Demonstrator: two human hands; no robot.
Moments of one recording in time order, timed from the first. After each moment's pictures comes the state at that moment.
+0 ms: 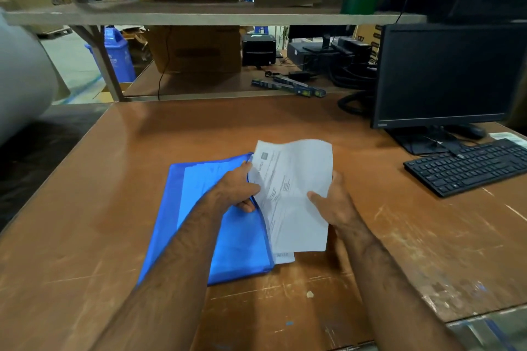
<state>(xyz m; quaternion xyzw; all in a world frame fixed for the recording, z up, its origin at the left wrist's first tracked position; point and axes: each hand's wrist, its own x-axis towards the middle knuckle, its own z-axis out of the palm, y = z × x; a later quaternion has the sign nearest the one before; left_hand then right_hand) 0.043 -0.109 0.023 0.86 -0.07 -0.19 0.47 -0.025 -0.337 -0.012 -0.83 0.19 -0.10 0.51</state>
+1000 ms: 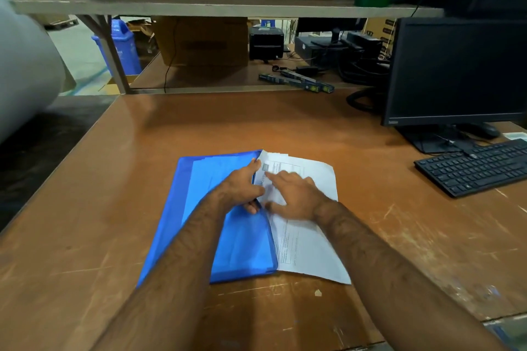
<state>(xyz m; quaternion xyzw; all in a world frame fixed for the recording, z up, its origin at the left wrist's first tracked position) 0.033 -0.100 0.022 0.86 -0.09 -0.19 0.47 0.009 -0.279 -0.005 -0.98 -0.15 0.04 0.09</state>
